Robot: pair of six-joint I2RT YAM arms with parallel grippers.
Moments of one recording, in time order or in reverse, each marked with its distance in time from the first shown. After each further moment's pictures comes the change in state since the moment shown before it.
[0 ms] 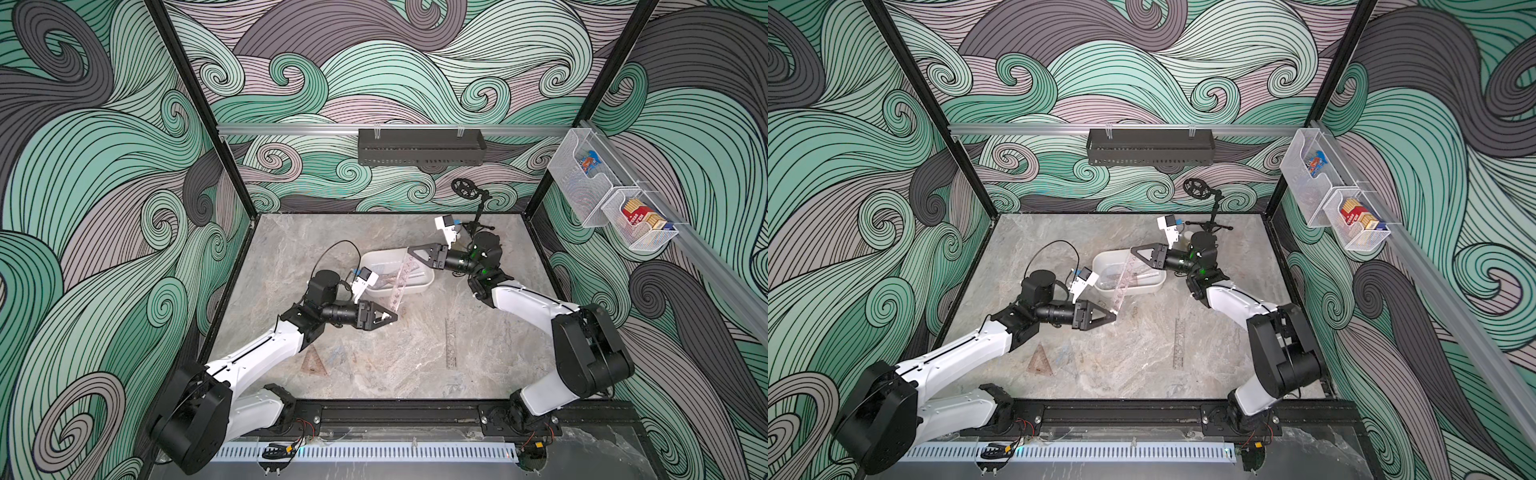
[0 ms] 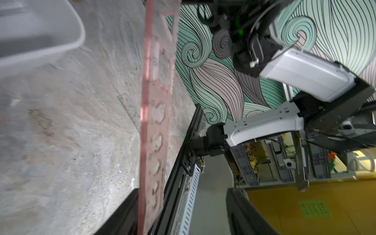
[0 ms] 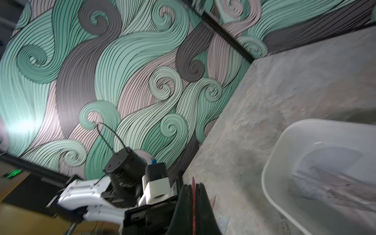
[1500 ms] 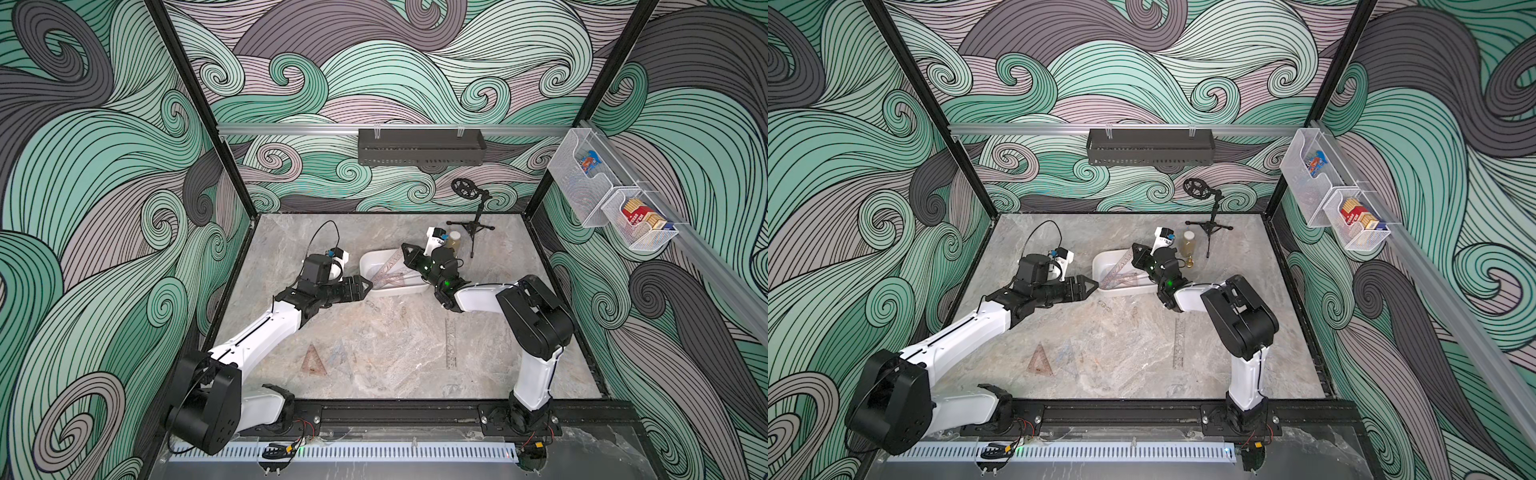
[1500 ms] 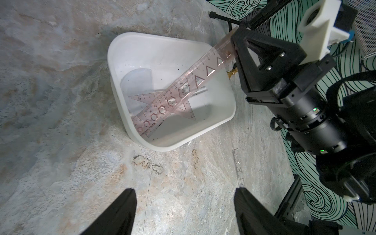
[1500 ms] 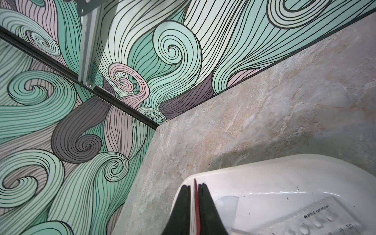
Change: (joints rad) left arm 0.112 0.100 0.142 -0.270 -0.497 0.128; right arm 0.218 0.350 0.048 0.155 0.793 -0.093
